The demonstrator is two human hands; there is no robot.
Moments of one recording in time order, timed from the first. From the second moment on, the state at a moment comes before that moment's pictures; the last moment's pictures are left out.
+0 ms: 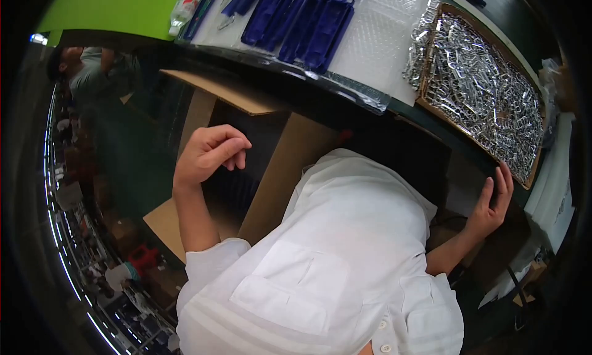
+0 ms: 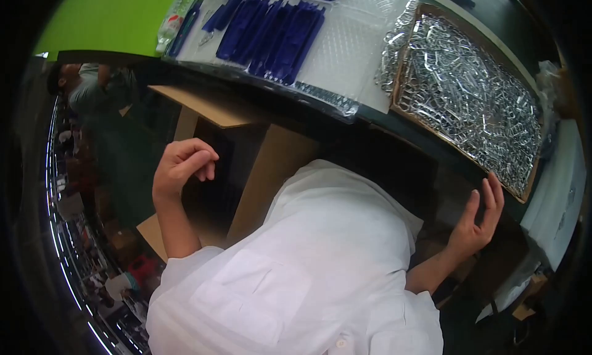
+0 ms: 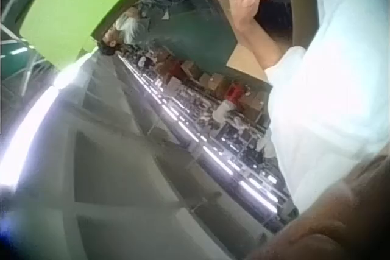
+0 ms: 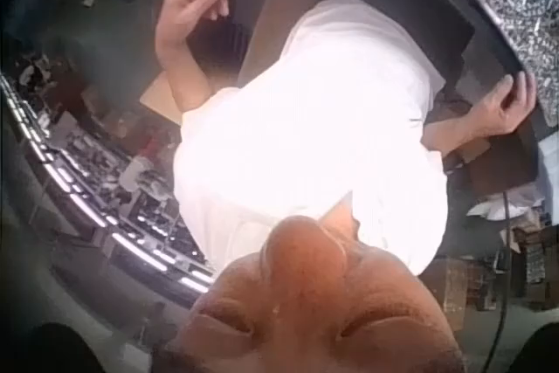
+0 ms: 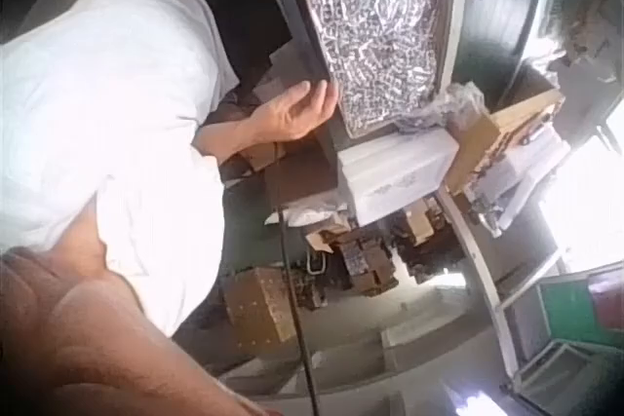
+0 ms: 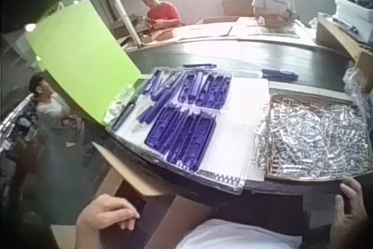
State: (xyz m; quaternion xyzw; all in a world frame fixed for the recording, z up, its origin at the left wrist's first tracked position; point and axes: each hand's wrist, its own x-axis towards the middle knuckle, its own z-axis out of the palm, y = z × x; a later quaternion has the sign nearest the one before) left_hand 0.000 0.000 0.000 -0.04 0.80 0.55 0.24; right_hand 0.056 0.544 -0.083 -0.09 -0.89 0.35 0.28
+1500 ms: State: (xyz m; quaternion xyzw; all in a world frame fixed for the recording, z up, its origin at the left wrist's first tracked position) left_hand 0.126 0.003 -0.016 -0.07 0.85 0.51 -0.05; right_hand -0.054 0.535 -0.075 -0.09 -0.91 0.30 0.25
